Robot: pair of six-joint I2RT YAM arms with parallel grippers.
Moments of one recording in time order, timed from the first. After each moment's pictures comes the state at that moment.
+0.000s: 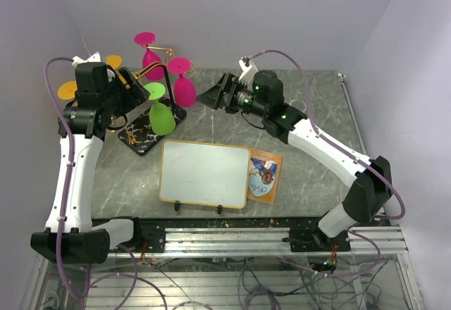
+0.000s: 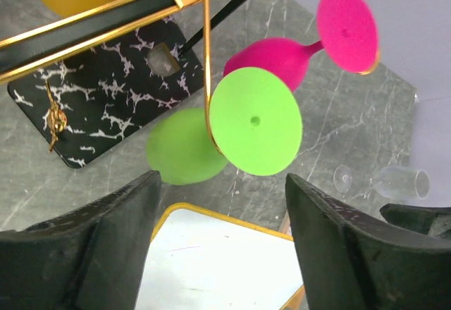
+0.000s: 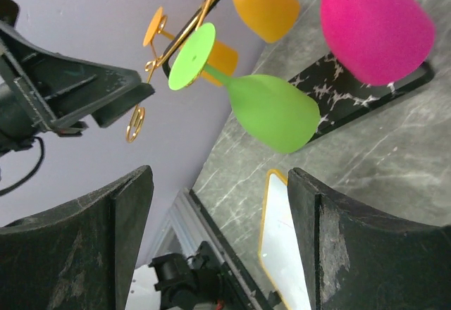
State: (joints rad) left arm -0.02 1.20 1.45 -0.81 0.07 -0.59; right arm 0.70 1.57 1.38 0.04 -0.29 0.83
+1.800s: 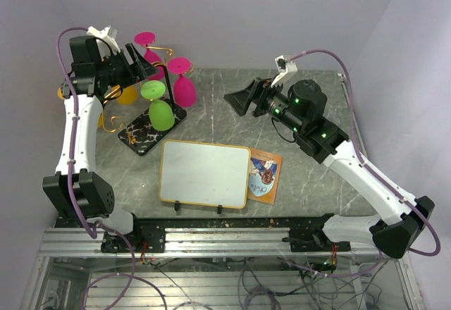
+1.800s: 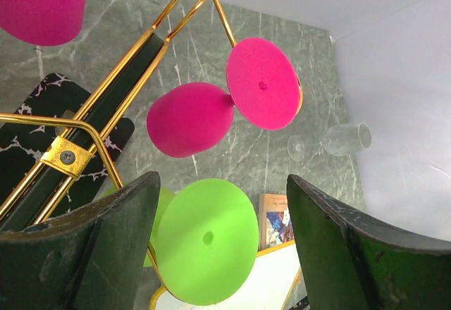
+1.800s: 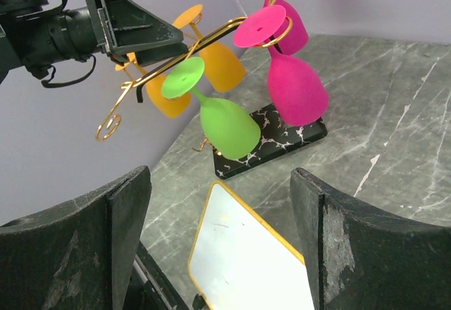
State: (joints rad) left arm 0.11 1.52 1.63 -0.58 0.62 -0.40; right arm 0.70 1.22 1.28 -0.09 -0.08 0.50
